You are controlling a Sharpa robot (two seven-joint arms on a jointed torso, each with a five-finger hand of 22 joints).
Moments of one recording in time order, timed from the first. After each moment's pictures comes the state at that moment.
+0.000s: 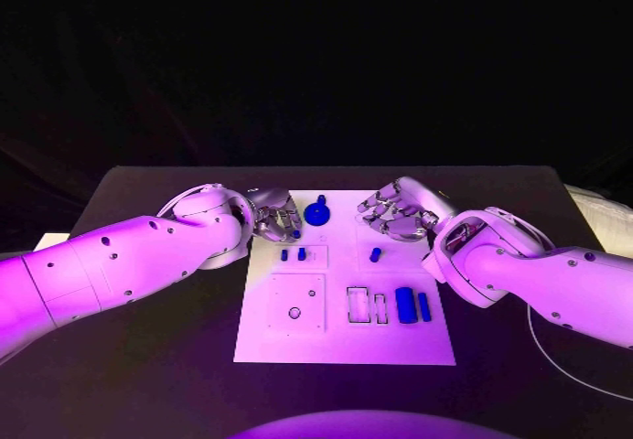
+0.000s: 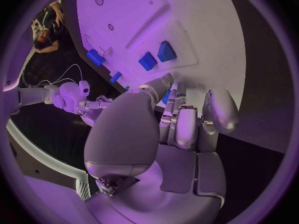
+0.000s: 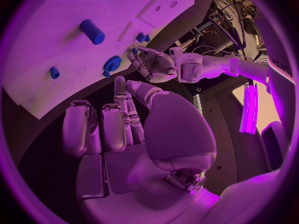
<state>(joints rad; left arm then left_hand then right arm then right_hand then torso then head) 1.19 -0.65 0.00 1.37 -1.39 -0.06 -0.22 1.41 -0.17 0.49 0.01 0.06 0.97 0.16 0.06 0.06 1.18 0.10 0.06 0.07 1.47 0.00 1.37 1.08 0.09 1.47 0.09 1.08 1.31 1.11 -0.92 0.02 1.74 -1.27 -0.53 -0.18 1.30 -0.13 0.52 -0.01 0.32 1.08 0.14 0.07 0.07 1.21 0.05 0.22 0.53 1.46 -0.03 1.32 1.30 0.07 1.41 0.07 1.35 1.22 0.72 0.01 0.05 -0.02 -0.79</state>
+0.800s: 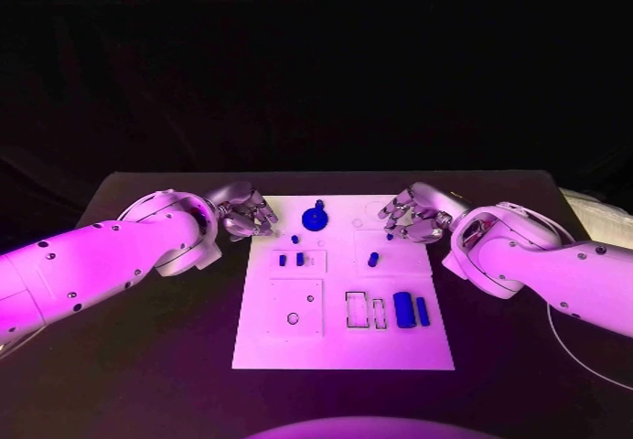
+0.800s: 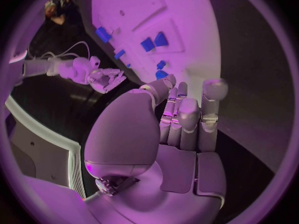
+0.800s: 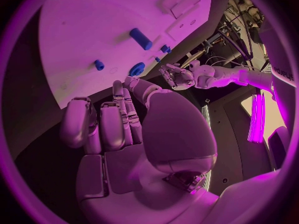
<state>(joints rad) 1.20 -0.80 0.00 1.42 -1.03 -0.19 -0.08 1.40 -0.14 0.52 0.01 0.06 1.01 0.19 0.11 0.07 1.16 0.11 0.09 0.07 1.34 0.02 1.21 0.78 0.14 1.35 0.11 0.64 1.23 1.13 -0.96 0.02 1.64 -1.34 -0.38 -0.19 1.33 -0.15 0.48 -0.02 0.23 1.08 0.14 0.07 0.07 1.13 0.08 0.08 0.36 1.47 -0.02 1.26 1.23 0.08 1.37 0.10 1.27 1.13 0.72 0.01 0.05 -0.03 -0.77</state>
